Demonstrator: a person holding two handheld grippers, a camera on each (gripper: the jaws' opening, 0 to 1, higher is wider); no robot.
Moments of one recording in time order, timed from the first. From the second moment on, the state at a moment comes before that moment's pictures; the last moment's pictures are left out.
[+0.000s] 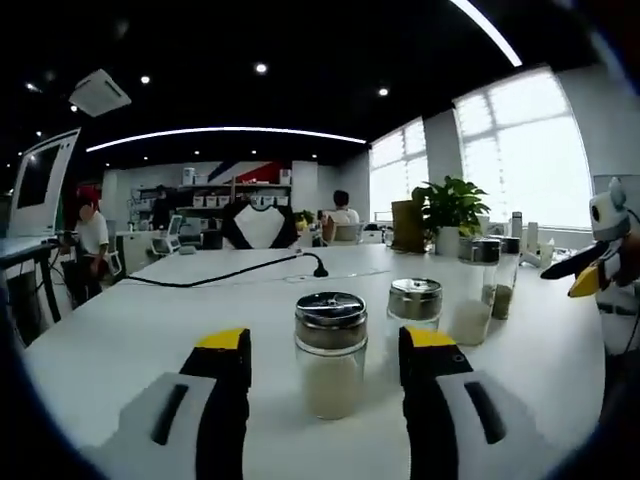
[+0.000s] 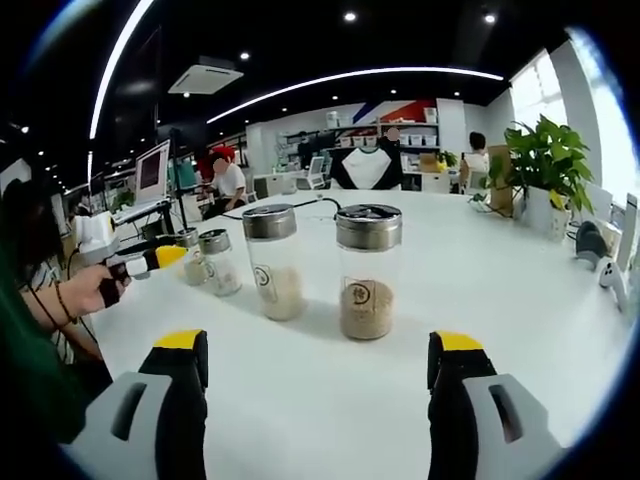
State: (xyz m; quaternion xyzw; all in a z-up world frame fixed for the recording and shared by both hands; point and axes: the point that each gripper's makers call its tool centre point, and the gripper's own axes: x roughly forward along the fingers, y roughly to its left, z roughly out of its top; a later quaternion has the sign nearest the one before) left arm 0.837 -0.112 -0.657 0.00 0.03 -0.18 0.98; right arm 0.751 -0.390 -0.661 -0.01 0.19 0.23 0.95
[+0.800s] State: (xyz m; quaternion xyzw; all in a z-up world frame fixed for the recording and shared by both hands) left arm 0.851 -0.125 -0.668 0.02 0.05 -0.17 0.98; right arm 0.751 -0.386 -0.654 -0.02 0.18 0.24 0.95
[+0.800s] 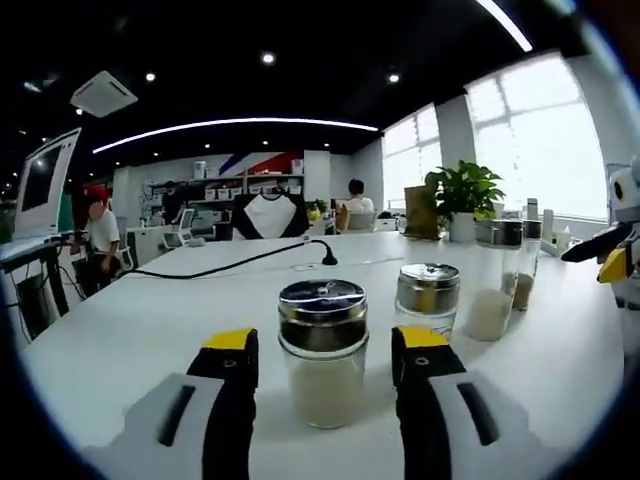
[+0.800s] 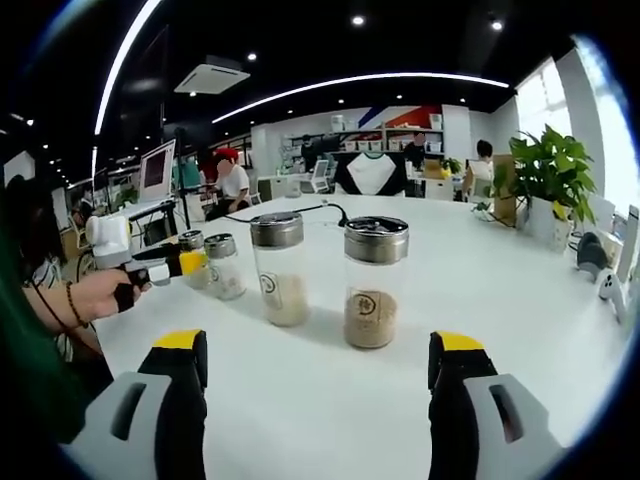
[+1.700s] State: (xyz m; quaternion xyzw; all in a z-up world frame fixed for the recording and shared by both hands) left arm 0.852 -0.124 -0.675 0.01 0.07 -0.19 0.98; right arm 0.752 -0.387 -0.659 -0.01 0.19 0.23 0.95
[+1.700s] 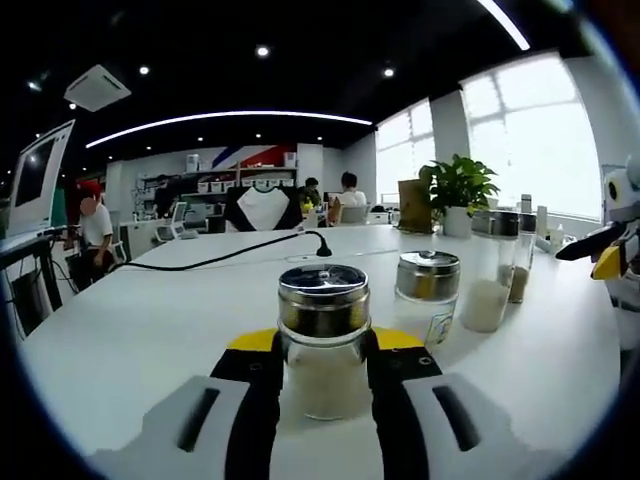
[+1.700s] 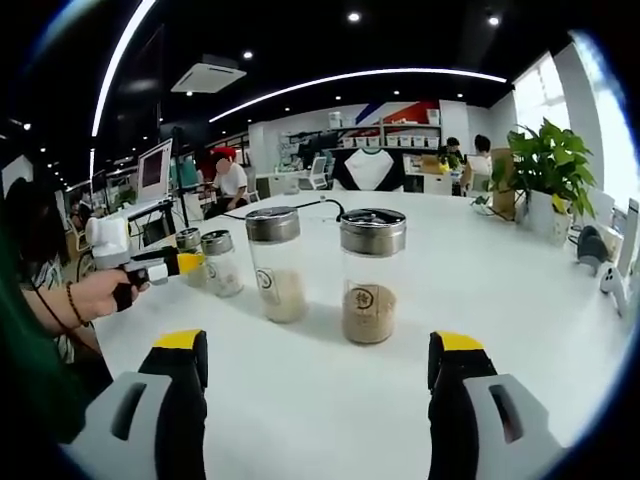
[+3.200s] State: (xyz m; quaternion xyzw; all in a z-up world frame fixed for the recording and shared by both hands) left arm 0.850 -0.135 -0.675 0.03 0.05 -0.39 0.92; right arm 0.756 -0.379 -0.662 -0.02 0.20 0.24 0.95
